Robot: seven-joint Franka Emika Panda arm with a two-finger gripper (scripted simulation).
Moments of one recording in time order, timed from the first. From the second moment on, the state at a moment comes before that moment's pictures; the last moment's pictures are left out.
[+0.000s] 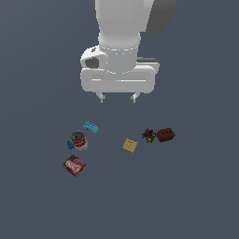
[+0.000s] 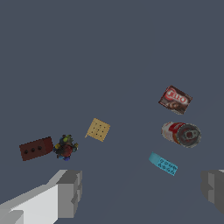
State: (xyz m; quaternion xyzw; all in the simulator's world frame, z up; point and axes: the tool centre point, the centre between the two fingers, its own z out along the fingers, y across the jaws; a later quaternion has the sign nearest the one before) arm 0.010 -0.005 0.341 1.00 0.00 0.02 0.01
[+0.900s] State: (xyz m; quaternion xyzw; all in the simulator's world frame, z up) arm 0.005 -0.004 0.325 1.00 -0.02 0.00 0.01
